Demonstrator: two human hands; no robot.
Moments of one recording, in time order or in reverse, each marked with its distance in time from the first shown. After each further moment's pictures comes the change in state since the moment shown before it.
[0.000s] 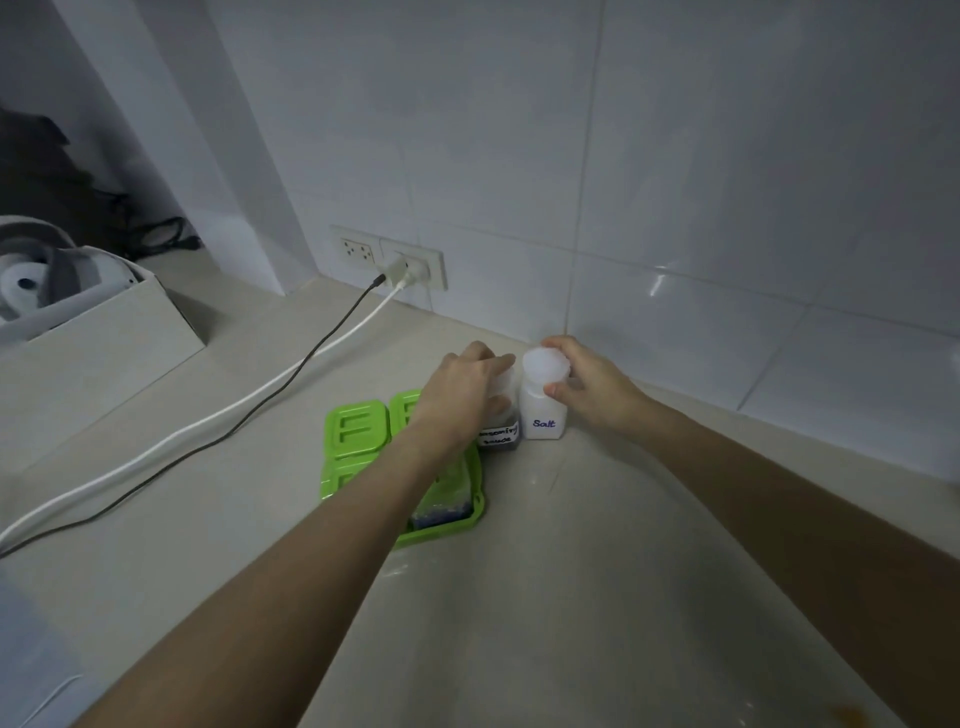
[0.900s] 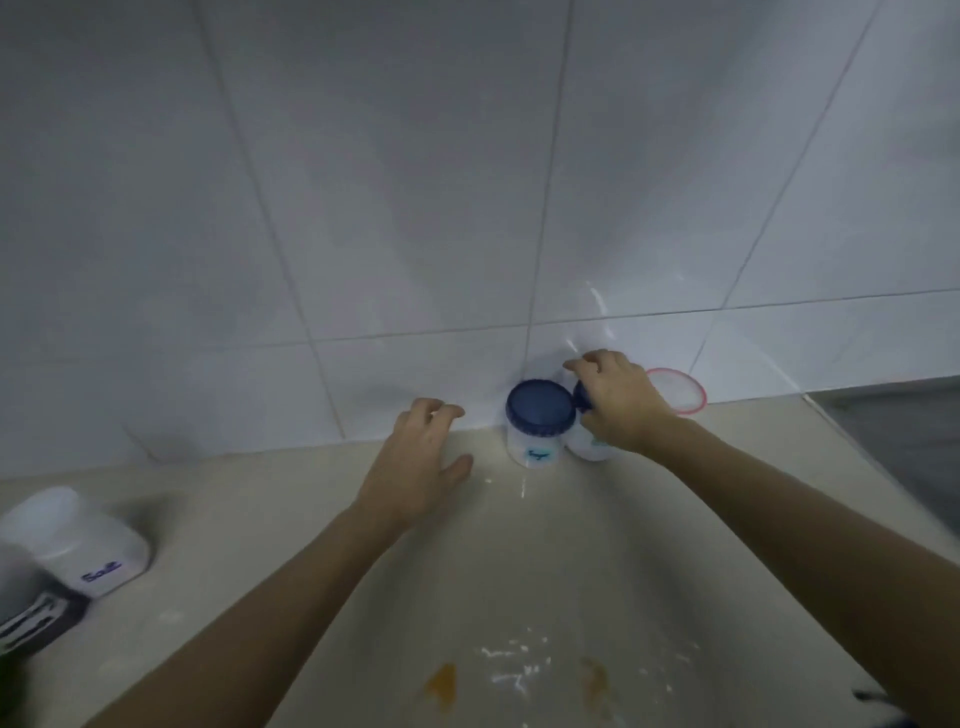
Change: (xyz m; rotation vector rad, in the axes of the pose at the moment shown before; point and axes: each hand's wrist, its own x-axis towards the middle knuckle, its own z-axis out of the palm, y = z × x) left_hand 0.028 0.342 0.113 -0.291 -0.121 0.548; right_hand -0.299 0.210 -0.266 -0.742 0.260 0.602
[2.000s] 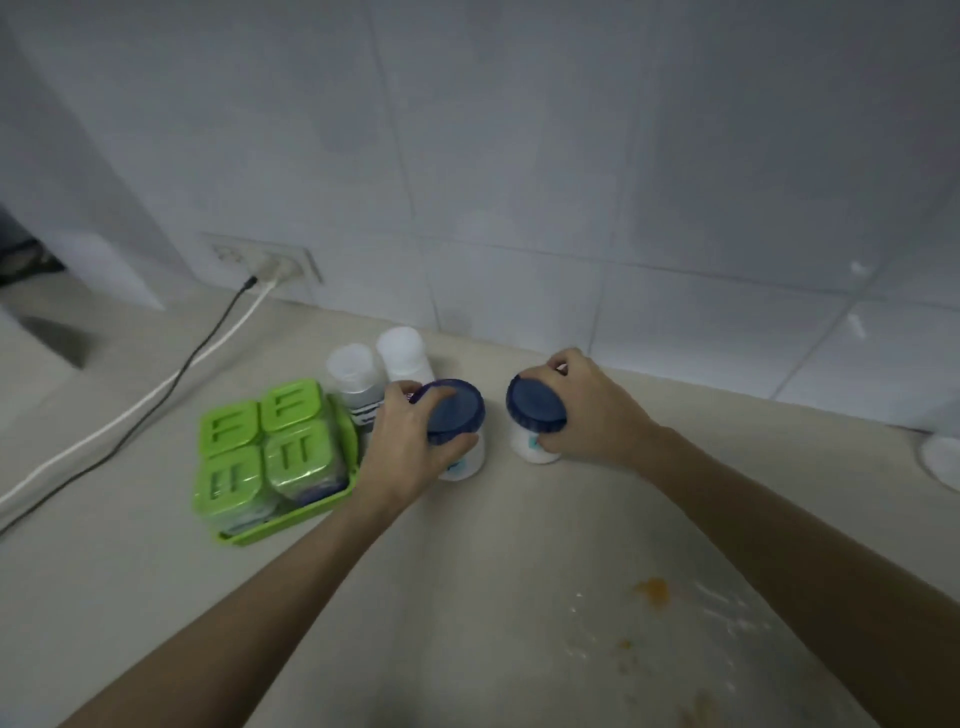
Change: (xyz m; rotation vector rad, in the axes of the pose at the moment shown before) left_hand -0.195 -0.115 -0.107 0.007 0.239 -0.612; right_hand -0.013 -0.268 0.041 0.458 -0.113 -0.608
